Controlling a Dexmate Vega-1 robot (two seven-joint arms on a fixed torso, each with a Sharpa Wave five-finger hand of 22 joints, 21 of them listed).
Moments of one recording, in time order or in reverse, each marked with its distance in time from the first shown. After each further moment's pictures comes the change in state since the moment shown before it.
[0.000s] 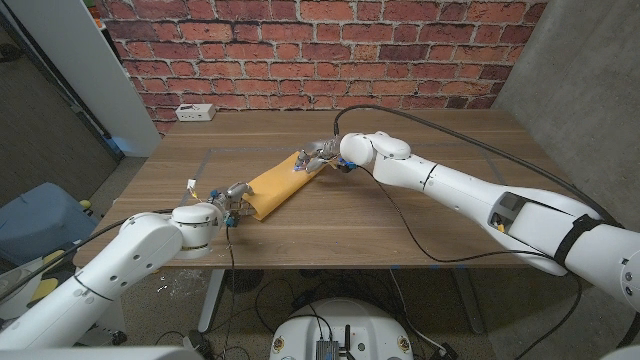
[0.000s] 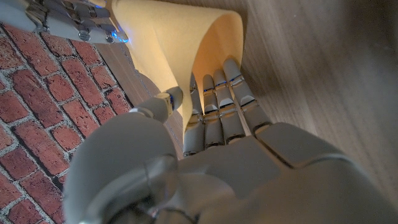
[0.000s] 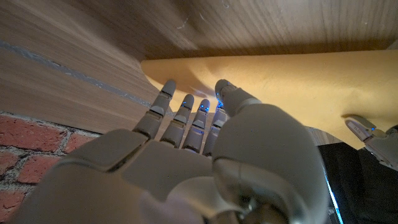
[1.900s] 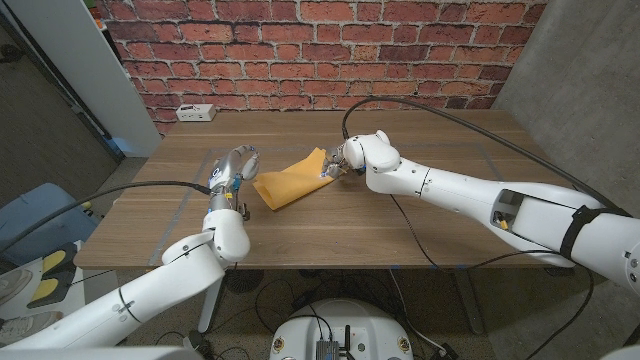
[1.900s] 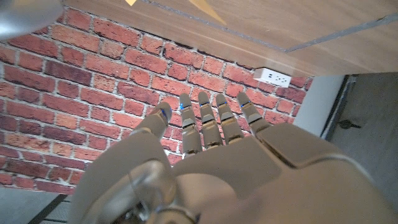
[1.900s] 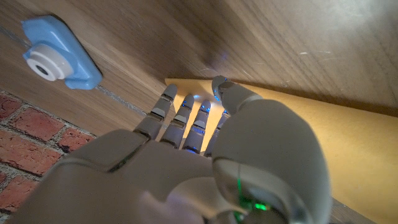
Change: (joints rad) left arm -0.109 0.099 0.384 -0.047 1.017 -0.089 0.029; left_hand -0.444 0.035 -0.200 0.107 -0.244 -0.344 -0.164 -0.552 -0.636 -0.235 -0.179 0.024 0.017 -0.333 -0.146 0.000 0.012 -0.442 -0.114 -0.166 -0.041; right arm 0.048 -0.040 -0.170 -0.092 -0.169 -0.401 0.262; right_hand 0.011 -0.076 0.073 0.014 -0.004 0.001 0.002 -0.004 -0.020 0.028 0.044 -0.017 -0.021 0.026 0.004 0.013 -0.106 -0.009 0.027 -0.017 -0.005
